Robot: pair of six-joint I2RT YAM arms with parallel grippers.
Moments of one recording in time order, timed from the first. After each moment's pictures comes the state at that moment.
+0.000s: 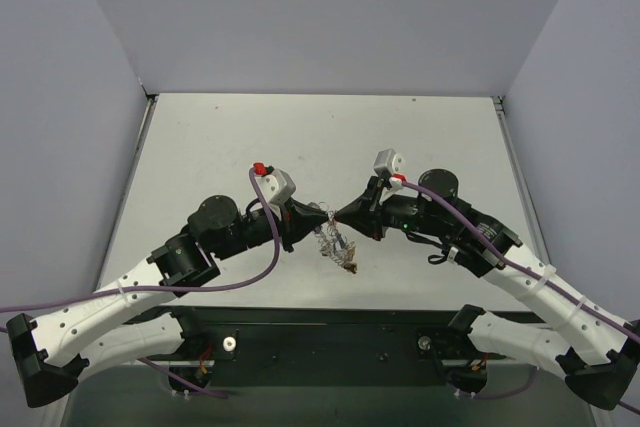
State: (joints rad) left arm -0.97 0.87 0.83 0.01 0.14 -0.23; right arm 0.80 0.94 0.97 -0.28 -0.38 0.03
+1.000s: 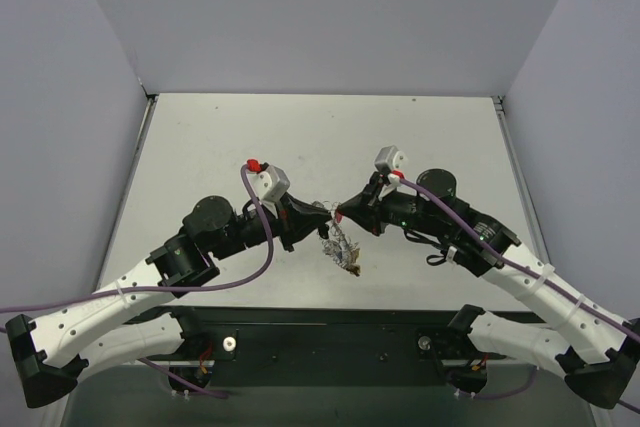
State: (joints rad) left arm -0.97 0.86 0.83 0.07 0.17 -0.30; right arm 0.81 0.94 0.97 -0.28 -0.27 0.04
